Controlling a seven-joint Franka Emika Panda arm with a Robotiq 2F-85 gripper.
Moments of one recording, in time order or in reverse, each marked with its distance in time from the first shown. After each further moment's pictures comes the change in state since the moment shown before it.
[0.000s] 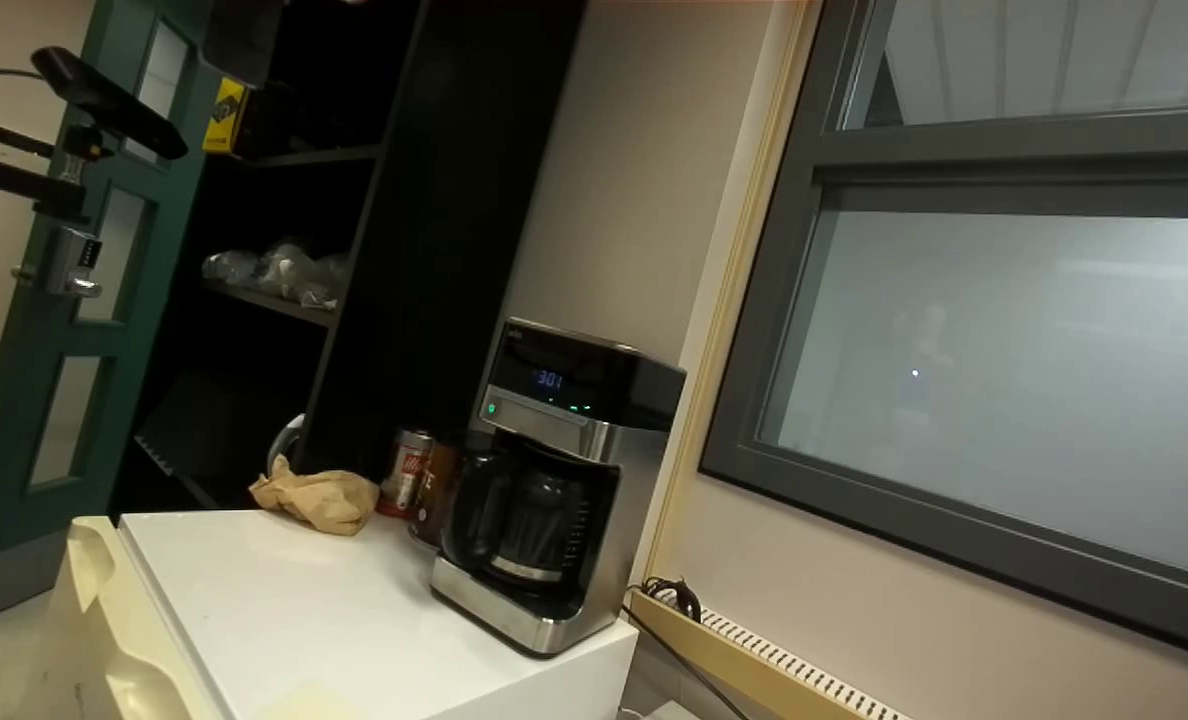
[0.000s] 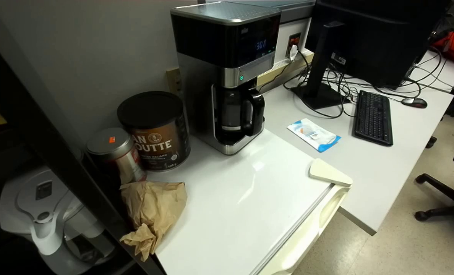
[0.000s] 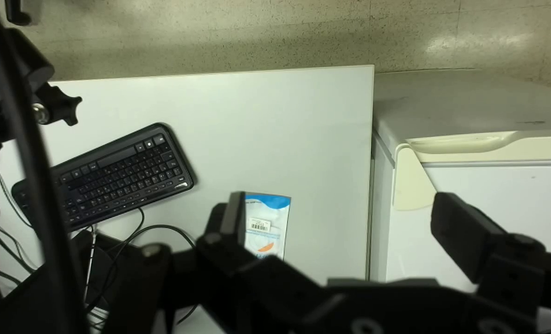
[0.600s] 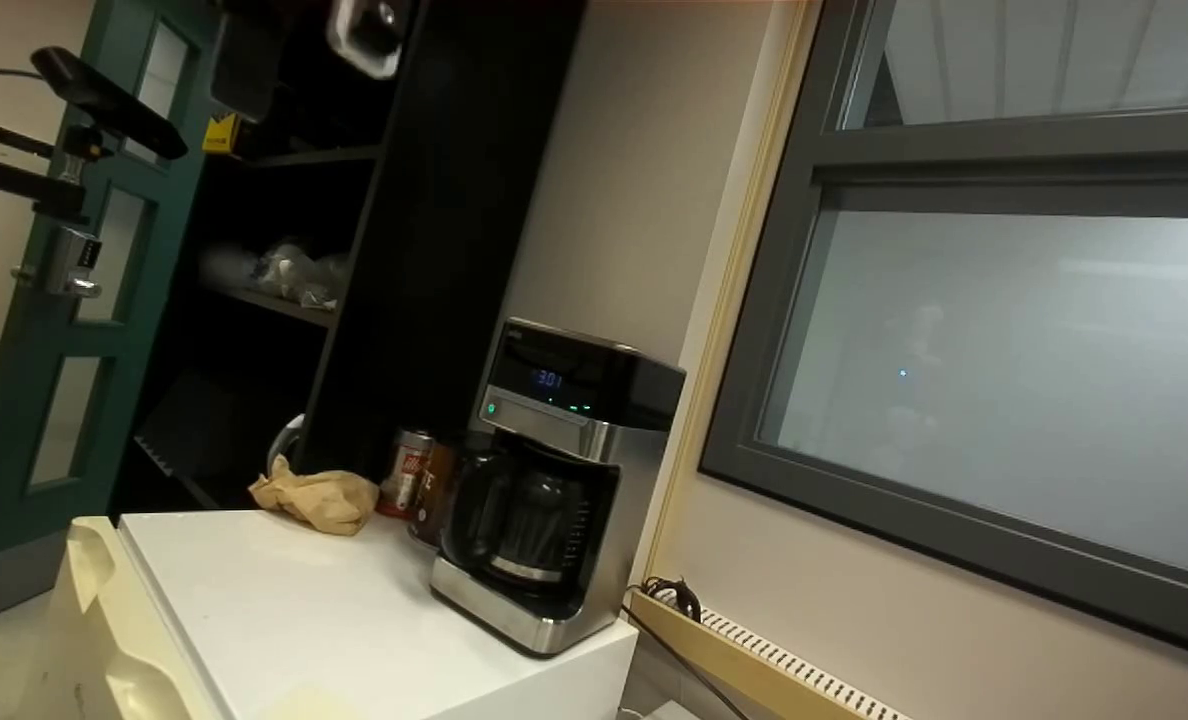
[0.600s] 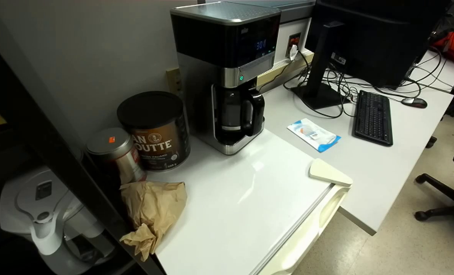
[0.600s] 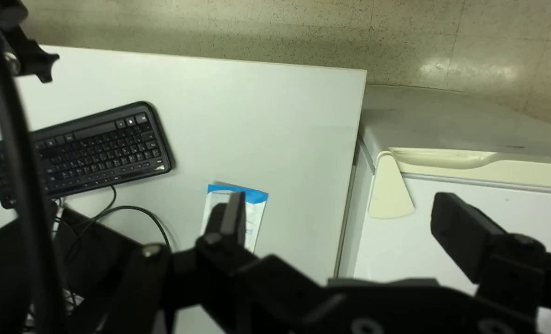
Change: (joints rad) arm 0.038 0.048 0.005 0.031 0.000 0.005 -0.091
